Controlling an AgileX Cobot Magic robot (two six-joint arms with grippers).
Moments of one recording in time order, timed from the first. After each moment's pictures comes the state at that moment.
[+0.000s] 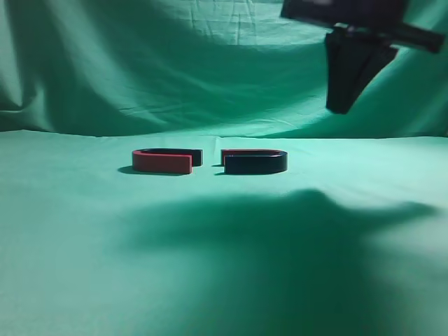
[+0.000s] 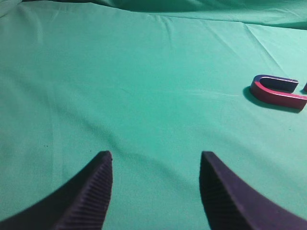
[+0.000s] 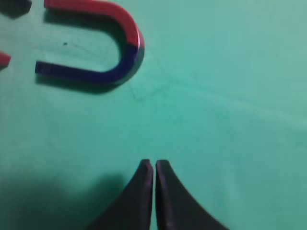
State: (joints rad) left arm -0.01 -0.01 0.02 -0.06 0.35 -0.03; right arm 0.38 1.79 -1.29 0.17 0.85 -0.02
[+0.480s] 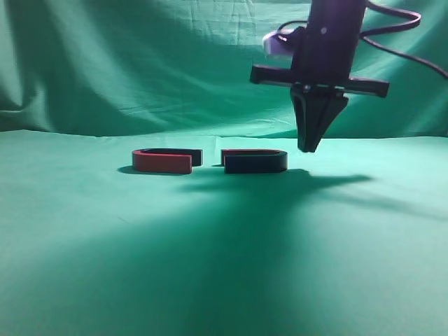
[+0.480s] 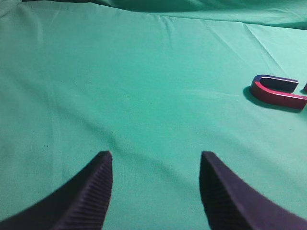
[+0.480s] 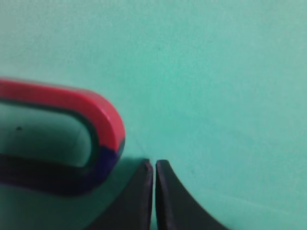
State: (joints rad) left arm -0.01 -0.01 0.02 -0.06 0.35 -0.03; right arm 0.38 2.13 -1.67 0.10 0.99 0.05
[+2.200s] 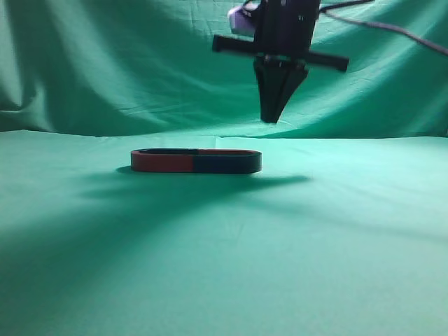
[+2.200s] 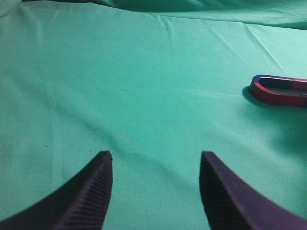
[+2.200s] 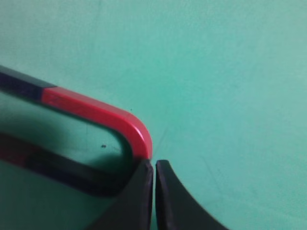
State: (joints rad) left arm -0.01 -0.01 0.02 -0.06 0.35 -0.03; right arm 0.45 2.19 -1.91 0.12 1.15 0.08
